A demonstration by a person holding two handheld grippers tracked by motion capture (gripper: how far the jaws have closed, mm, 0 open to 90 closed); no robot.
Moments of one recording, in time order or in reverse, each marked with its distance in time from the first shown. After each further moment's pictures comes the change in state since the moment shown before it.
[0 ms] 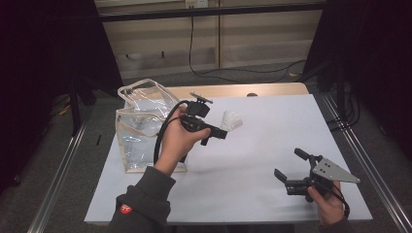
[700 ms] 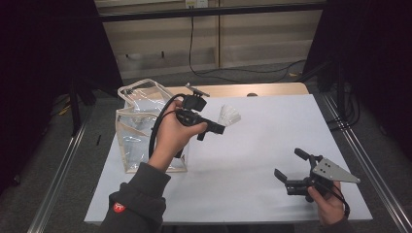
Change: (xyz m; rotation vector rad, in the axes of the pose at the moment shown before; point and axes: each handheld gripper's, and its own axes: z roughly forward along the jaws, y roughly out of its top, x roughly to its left) left arm -0.004 0.010 -0.020 0.003 0.000 0.016; right arm 0.000 0.000 0.000 0.000 0.002 0.000
